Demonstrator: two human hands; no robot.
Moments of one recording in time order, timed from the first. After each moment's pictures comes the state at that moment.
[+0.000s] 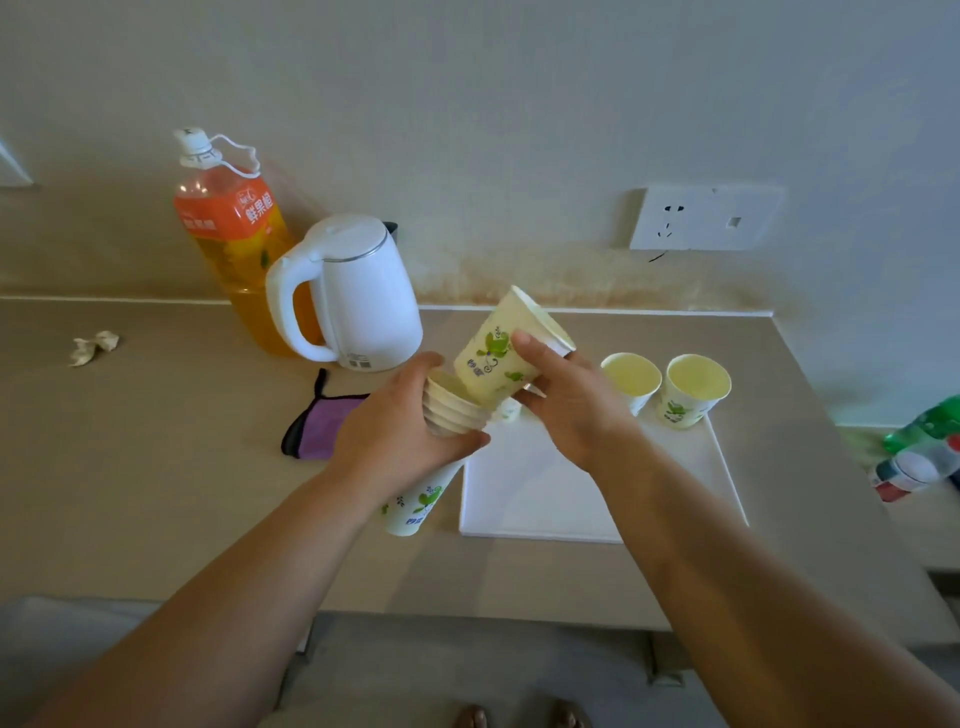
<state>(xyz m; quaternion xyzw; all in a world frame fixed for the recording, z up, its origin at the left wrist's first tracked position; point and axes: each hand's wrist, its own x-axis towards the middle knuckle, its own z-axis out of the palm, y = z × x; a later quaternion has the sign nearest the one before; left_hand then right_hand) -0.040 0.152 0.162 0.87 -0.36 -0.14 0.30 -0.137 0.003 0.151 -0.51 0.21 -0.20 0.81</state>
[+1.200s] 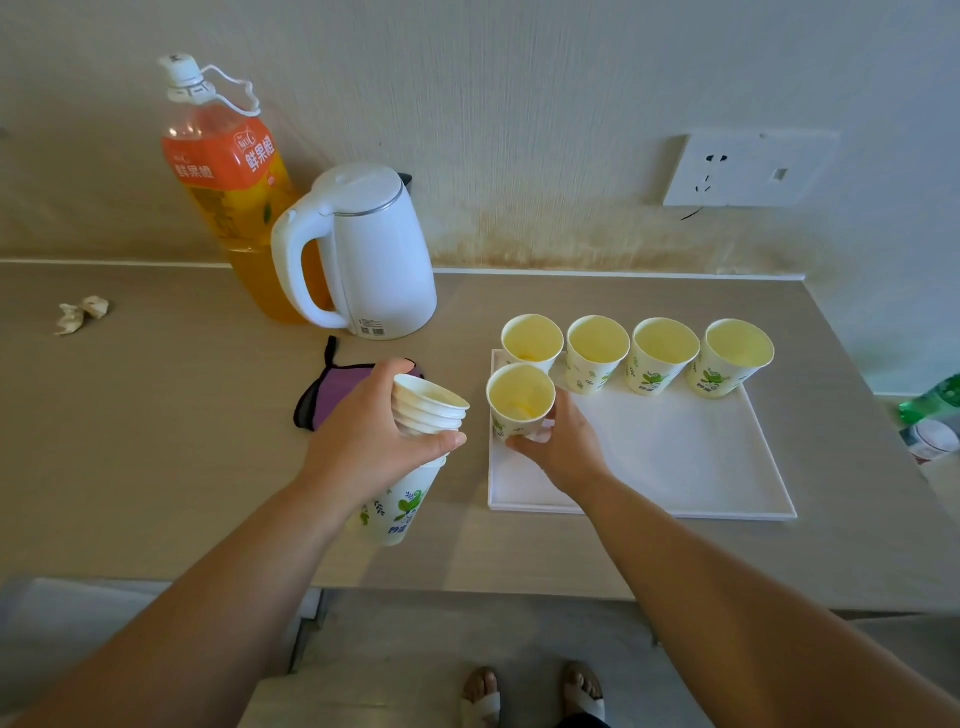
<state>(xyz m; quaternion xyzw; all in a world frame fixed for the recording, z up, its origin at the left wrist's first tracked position) -0.009 0.194 0.128 0.88 -0.31 -0.19 0.30 -0.123 0.016 0.007 -0.78 0.37 -0.14 0.48</state>
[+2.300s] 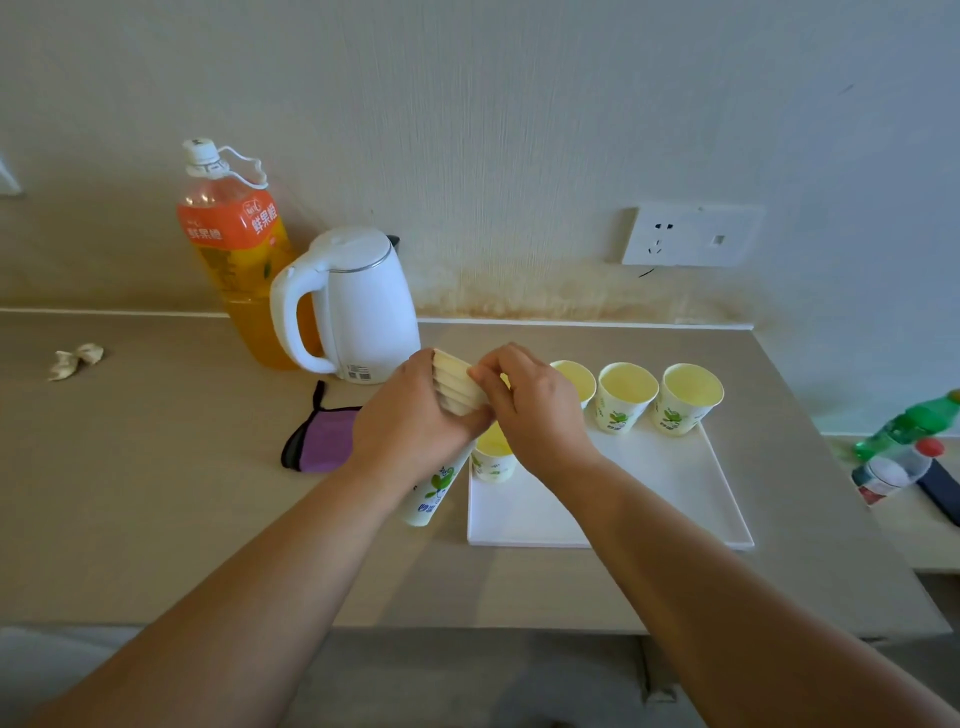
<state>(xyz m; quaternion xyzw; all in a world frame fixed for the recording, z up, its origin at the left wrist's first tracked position) -0.029 0.142 0.161 0.87 -0.35 -0.10 0.32 -0.115 0.046 0.149 -0.88 0.21 -0.32 0.29</state>
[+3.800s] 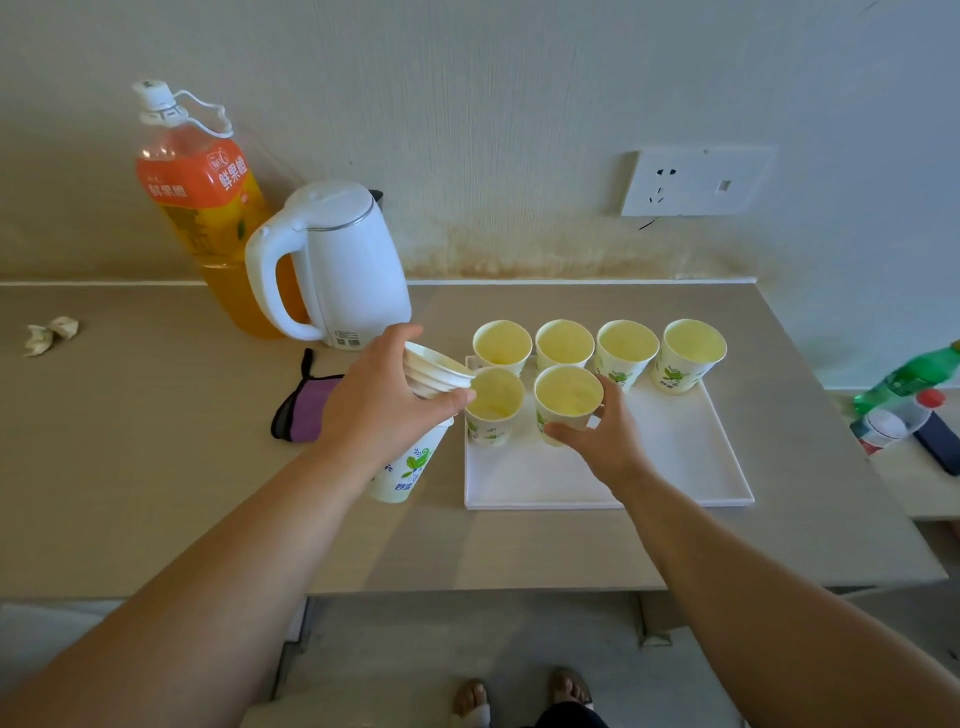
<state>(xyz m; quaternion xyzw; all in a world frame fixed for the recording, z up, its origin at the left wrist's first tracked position) -0.025 0.161 0.152 0.87 -0.34 -0.14 0.33 -0.179 -0.012 0.033 -0.69 0.40 -0.24 0.54</state>
